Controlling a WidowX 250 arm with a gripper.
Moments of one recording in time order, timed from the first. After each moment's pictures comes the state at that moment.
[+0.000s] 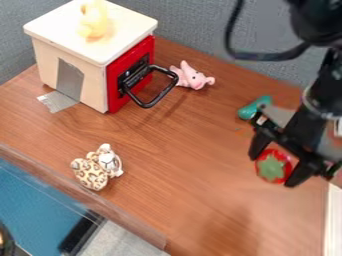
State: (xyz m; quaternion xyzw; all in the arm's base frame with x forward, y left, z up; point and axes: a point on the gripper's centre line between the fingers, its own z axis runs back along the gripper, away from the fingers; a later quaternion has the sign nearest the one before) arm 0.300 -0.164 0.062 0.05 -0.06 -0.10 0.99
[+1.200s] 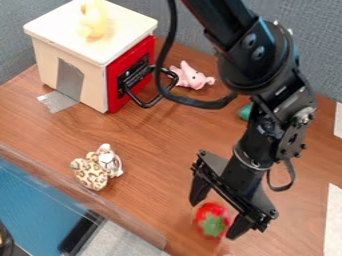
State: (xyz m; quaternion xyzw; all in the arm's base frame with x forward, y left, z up) arm 0.244 -0.130 0.017 0.04 0.01 -0.12 0.99
